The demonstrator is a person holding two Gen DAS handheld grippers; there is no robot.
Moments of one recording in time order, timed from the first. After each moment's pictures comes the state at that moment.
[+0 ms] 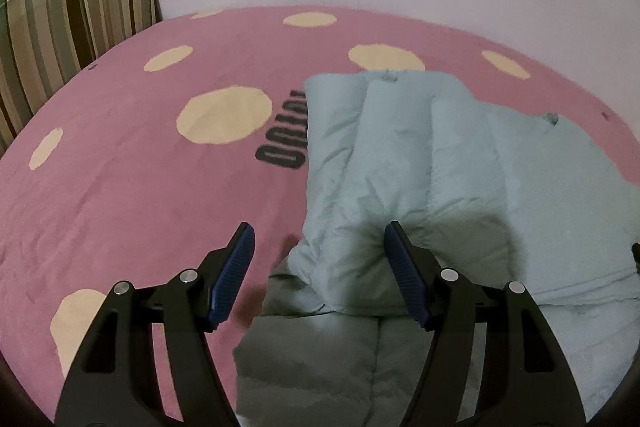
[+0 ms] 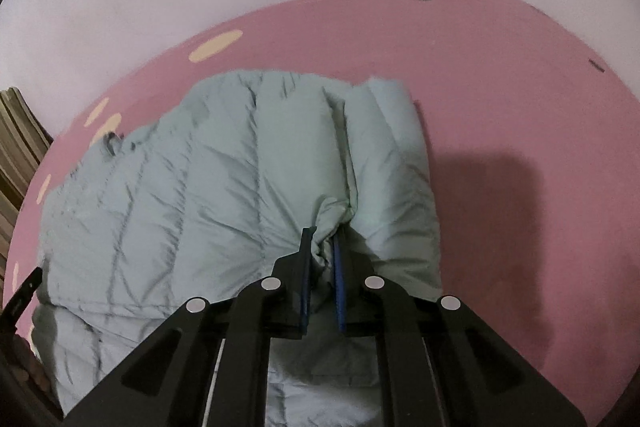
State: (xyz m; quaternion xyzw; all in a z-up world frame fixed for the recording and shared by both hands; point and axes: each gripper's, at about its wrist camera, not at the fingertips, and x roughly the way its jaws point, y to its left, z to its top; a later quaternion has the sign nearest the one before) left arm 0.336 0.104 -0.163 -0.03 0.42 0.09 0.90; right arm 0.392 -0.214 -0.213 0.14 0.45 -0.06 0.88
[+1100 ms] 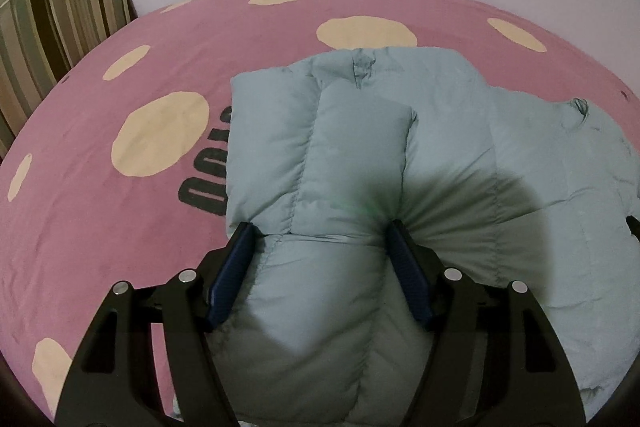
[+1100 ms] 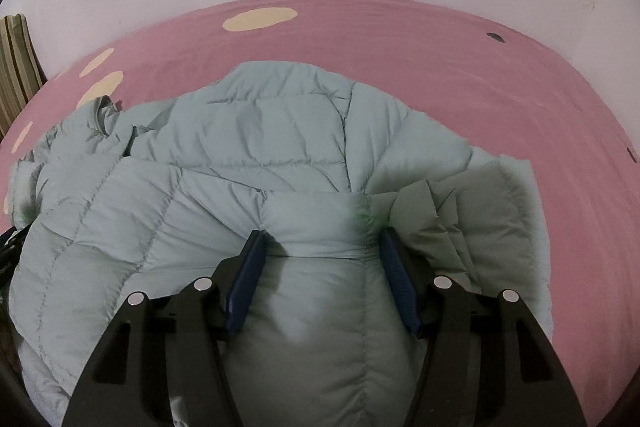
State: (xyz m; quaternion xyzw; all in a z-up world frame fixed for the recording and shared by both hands) left arm 0.406 0.078 -0.190 0.00 0.45 0.09 0.89; right arm 0.446 -0.184 -0.221 0.03 0.46 -0.04 0.89
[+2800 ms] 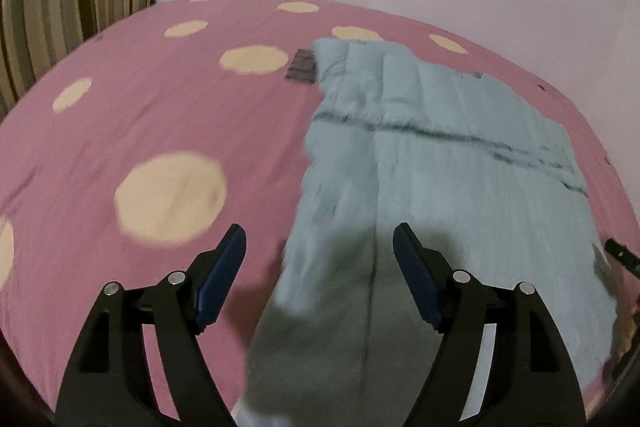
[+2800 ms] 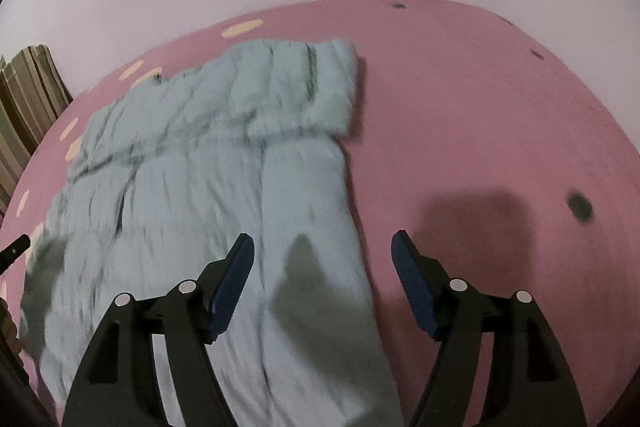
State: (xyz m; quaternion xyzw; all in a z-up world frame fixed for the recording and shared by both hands) left arm 0.160 0.131 -0.135 -0.07 0.42 0.01 0.90; right arm 0.184 -0.241 -0.175 0.10 0.45 -0.05 0.89
